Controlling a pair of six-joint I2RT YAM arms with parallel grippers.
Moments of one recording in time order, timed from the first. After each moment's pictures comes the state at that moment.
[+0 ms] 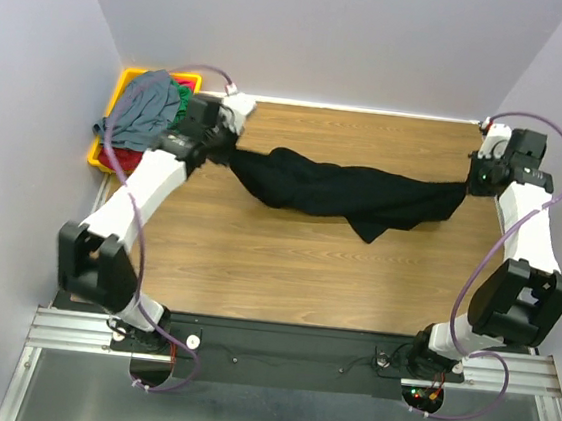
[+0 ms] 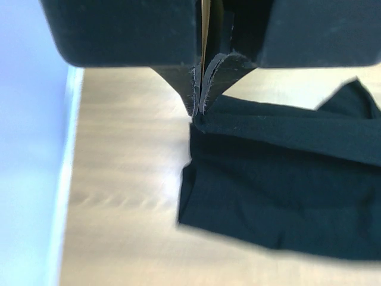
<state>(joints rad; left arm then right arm) -0.32 1.51 1.32 -0.53 0.06 0.21 -0.30 1.51 1.36 -0.68 -0.23 -0.30</state>
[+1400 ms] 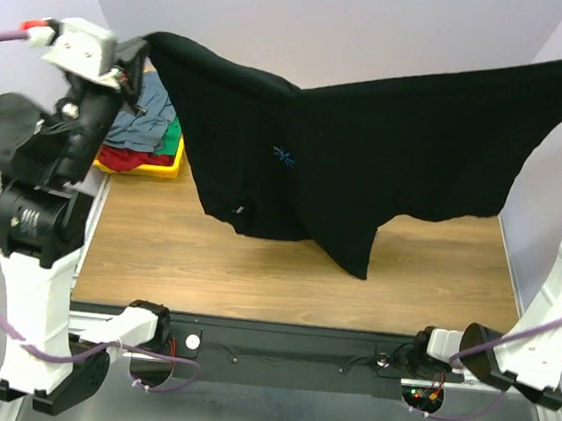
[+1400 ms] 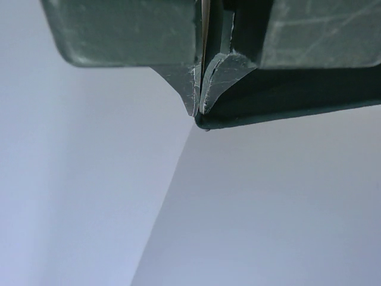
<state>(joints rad) -0.19 1.03 1.83 -0.44 0.14 0.15 -0.30 1.31 2.26 -0.73 -0.11 -0.29</state>
